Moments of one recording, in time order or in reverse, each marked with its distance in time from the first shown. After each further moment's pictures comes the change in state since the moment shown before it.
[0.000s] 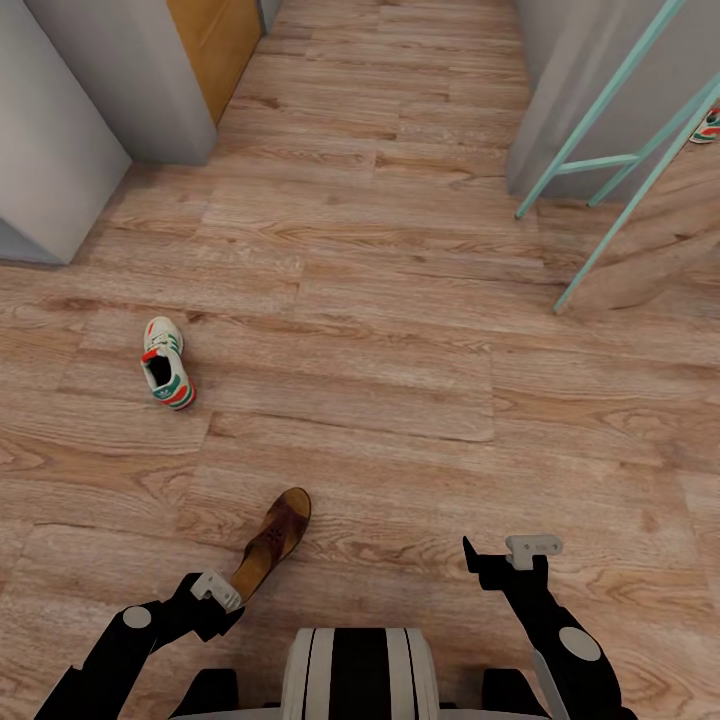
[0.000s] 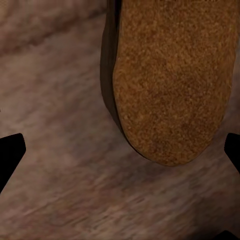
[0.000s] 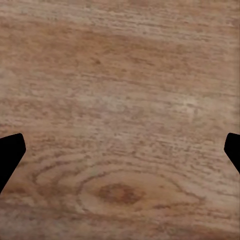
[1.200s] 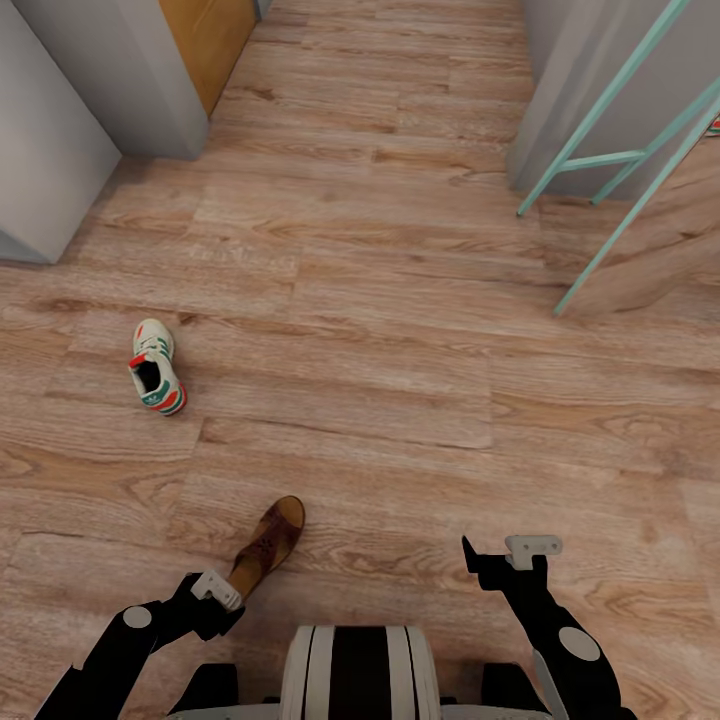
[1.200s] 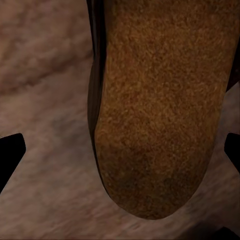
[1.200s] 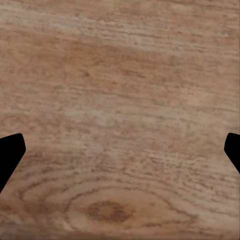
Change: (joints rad) left arm 0.000 -0.001 0.000 0.000 0.000 0.000 -0.001; right arm 0.000 0.000 0.002 0.000 0.000 0.000 0.000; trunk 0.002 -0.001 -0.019
